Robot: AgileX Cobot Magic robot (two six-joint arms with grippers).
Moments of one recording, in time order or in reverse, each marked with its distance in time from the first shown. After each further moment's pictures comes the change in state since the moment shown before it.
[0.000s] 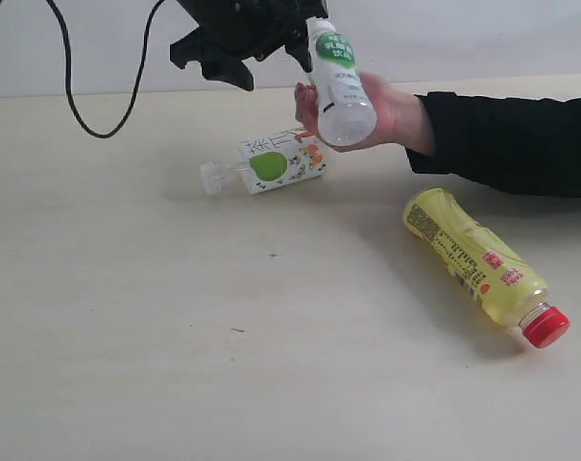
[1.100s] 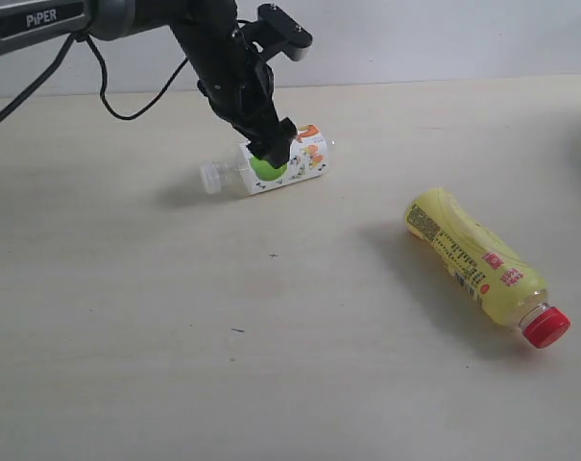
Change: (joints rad) left arm -0.010 0.135 0.000 0.149 0.070 0.903; right arm 0.000 0.000 0.000 0.000 0.000 0.000
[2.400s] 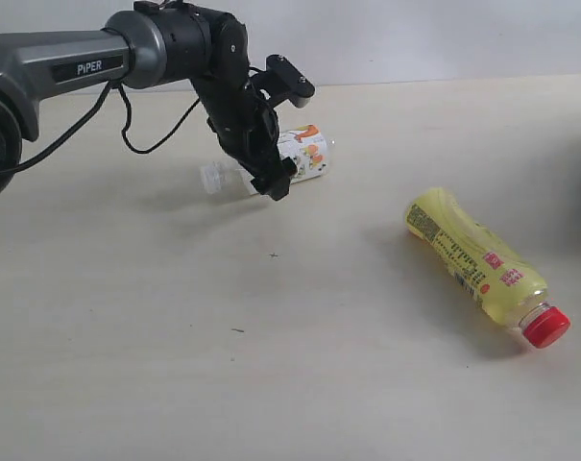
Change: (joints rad) left arm 0.000 0.122 0.000 0.018 -0.085 0.024; right arm 0.000 0.000 0.000 0.000 0.000 0.000
